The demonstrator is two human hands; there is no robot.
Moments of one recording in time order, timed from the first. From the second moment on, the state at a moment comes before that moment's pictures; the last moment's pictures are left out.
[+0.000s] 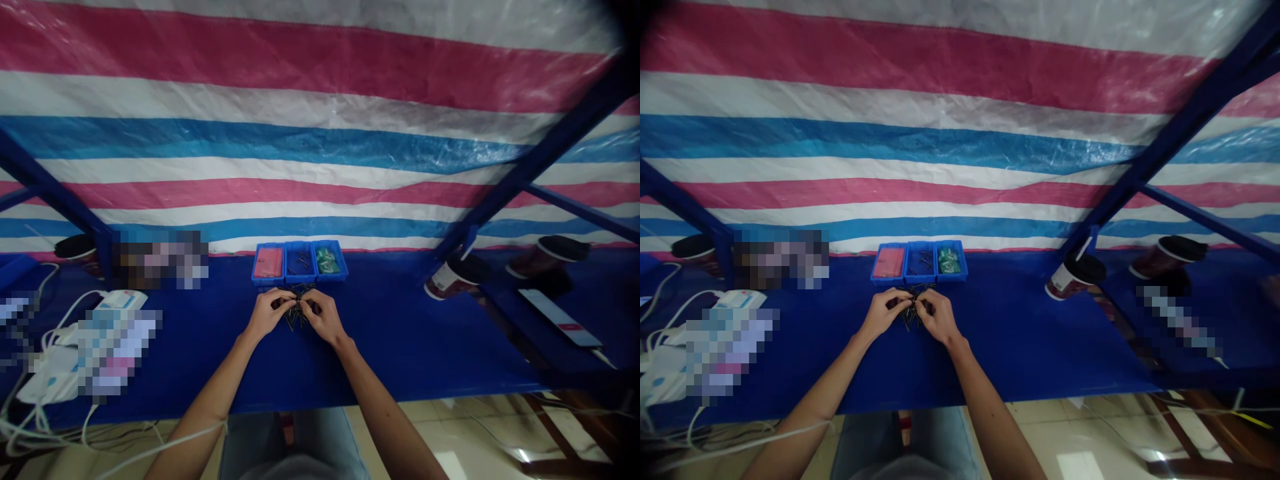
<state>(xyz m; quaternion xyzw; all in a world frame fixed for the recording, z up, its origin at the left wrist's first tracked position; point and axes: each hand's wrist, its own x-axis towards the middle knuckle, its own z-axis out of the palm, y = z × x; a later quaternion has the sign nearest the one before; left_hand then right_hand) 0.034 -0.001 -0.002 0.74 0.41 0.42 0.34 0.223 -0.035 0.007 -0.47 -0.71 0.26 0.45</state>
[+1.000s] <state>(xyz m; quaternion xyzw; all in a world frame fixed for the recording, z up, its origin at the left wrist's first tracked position) 0.035 -0.005 0.008 0.77 0.40 0.36 0.33 0.220 -0.034 -0.003 -0.47 -0.74 0.21 0.43</state>
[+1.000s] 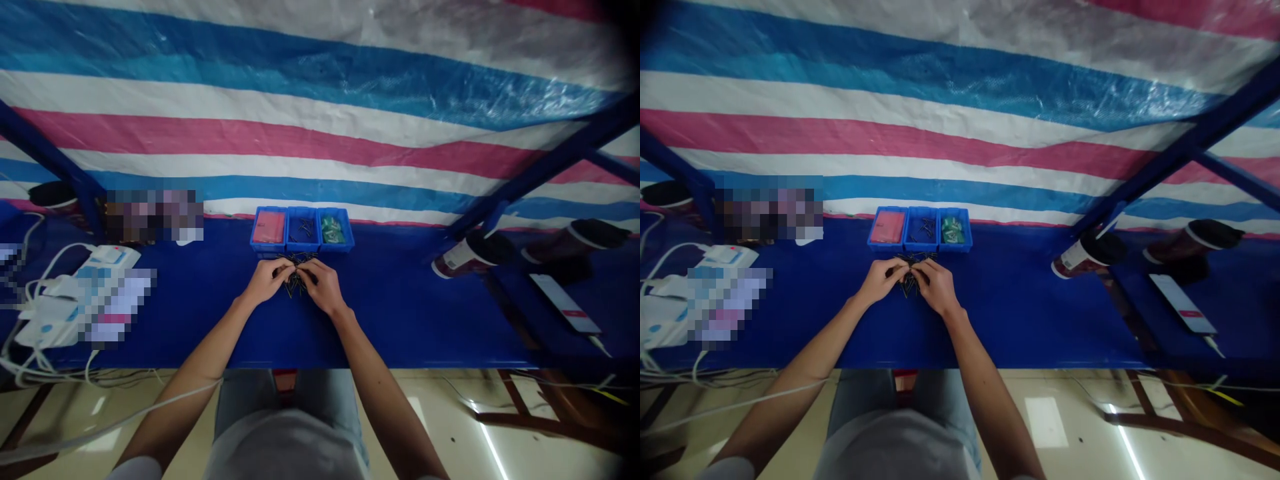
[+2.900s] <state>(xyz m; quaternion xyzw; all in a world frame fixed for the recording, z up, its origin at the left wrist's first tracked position) 0.032 -0.008 0.010 0.74 0.41 0.38 0.37 0.217 -0.036 0.002 -0.46 -0.73 0.23 0.45</state>
